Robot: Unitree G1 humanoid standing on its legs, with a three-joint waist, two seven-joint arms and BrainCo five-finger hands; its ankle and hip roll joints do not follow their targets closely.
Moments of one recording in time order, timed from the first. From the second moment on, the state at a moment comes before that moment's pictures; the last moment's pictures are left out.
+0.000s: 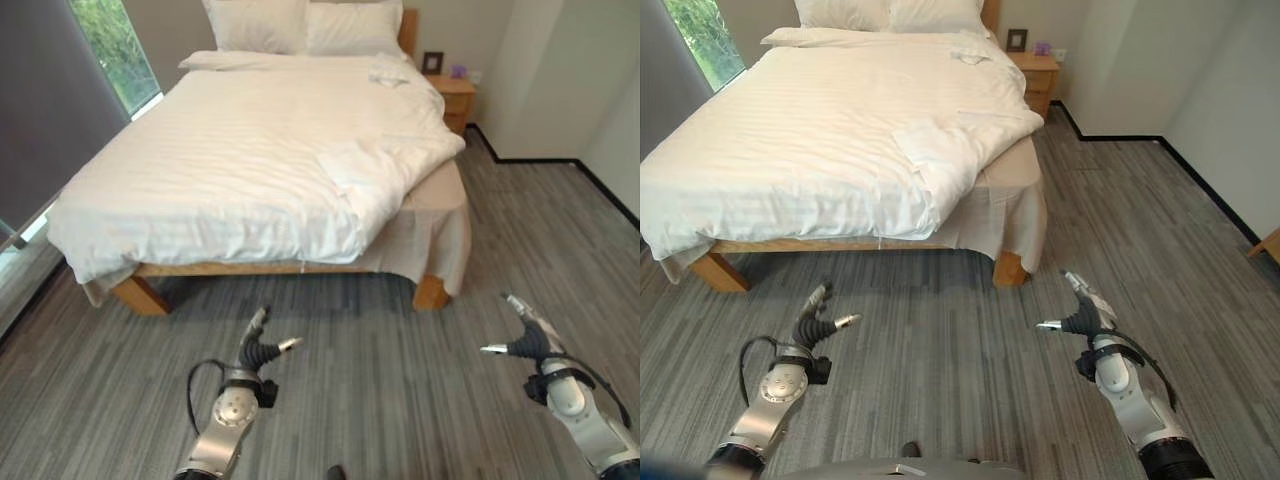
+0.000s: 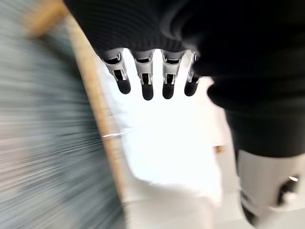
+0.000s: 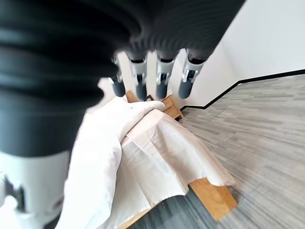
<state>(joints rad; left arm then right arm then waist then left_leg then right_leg) 0.08 0.38 -0.16 0.19 -0.05 -0.15 0.24 0.10 -0.59 0.12 0.20 -0.31 -0.12 -0.21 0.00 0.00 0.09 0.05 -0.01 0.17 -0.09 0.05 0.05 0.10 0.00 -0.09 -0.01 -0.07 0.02</state>
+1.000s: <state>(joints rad) 0.05 0.36 -0.21 0.23 -0.03 -0.14 0.23 0.12 -0.55 0.16 0.02 -0.32 -0.14 -0.18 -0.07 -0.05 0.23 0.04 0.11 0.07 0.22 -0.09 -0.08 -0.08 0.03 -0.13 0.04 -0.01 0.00</state>
